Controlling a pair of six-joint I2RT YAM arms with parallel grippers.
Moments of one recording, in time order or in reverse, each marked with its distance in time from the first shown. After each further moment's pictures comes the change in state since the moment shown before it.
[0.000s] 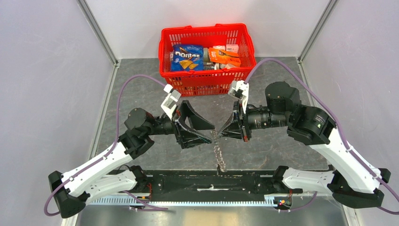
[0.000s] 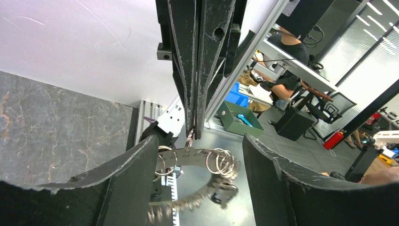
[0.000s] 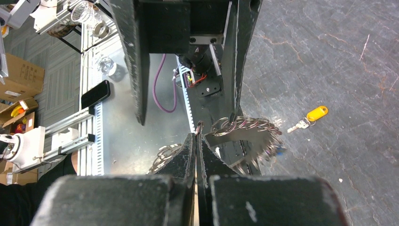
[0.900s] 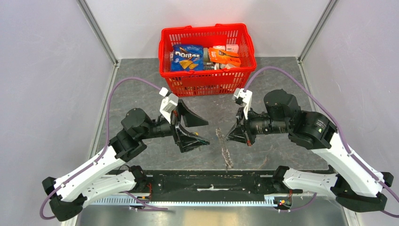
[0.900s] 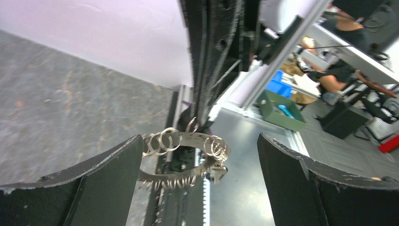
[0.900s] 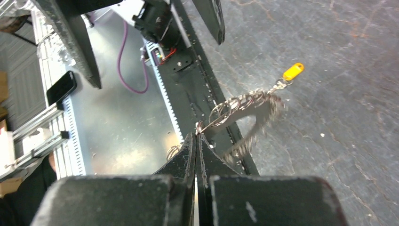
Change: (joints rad) left arm -0.015 -0.080 0.043 -0.296 -0.129 0.217; right arm 0.000 -0.068 -0.095 -0.109 0.128 -0.019
